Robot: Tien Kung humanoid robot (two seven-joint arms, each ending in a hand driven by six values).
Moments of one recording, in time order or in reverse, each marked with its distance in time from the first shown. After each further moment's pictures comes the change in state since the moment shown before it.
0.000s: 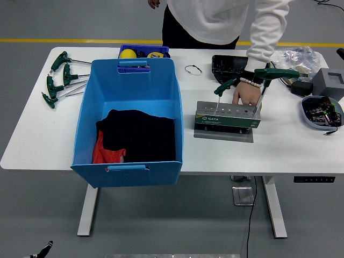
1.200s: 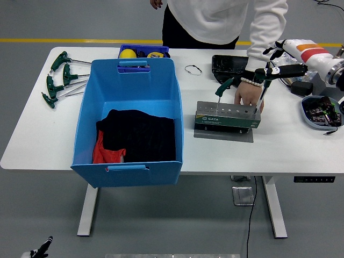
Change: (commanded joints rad) left arm -0.019 -0.001 0.009 0.002 -0.023 0.005 -0.001; right arm 0.493 0.146 -0.663 -0.357 -0.183 0.018 -0.002
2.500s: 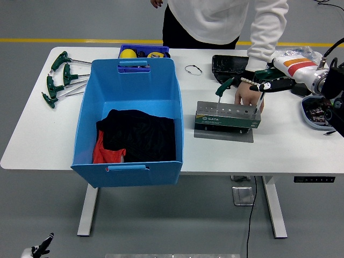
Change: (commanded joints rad) left arm -0.012 -0.006 -0.020 0.003 0.028 0.007 0.001; right arm 0.033 0.093 -0.105 -0.167 -0.097 -0.019 -0.031
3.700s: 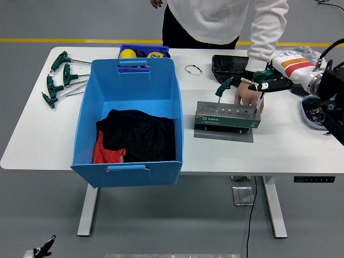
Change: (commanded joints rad) left arm 0.009 -0.011 -0.013 0.004 0.023 -0.001 0.000; right arm 0.012 0.043 -0.008 -0.034 -0.040 -0.056 -0.014
